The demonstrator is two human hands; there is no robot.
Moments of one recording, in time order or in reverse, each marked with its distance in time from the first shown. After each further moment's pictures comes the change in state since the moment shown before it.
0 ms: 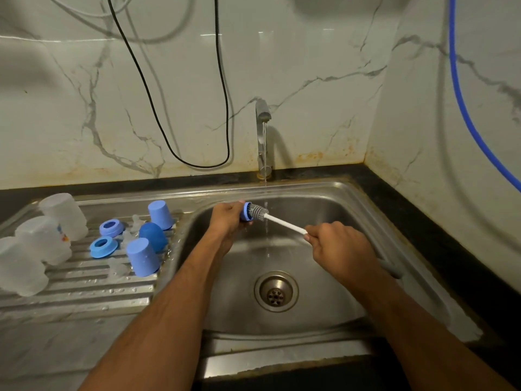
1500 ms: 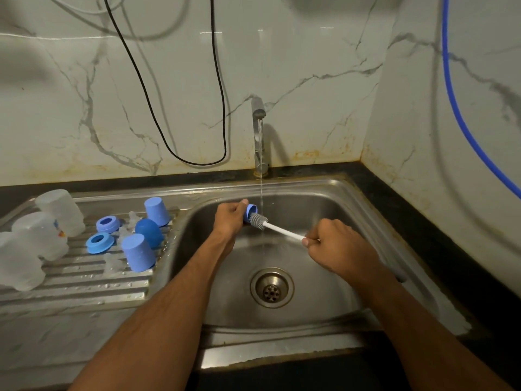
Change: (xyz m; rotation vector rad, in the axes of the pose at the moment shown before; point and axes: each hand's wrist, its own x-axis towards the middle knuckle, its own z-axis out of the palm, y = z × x) left_hand 0.001 -0.017 0.011 0.189 -0.008 0.140; right_hand -0.011 0.000 -0.010 0.179 -0.064 0.125
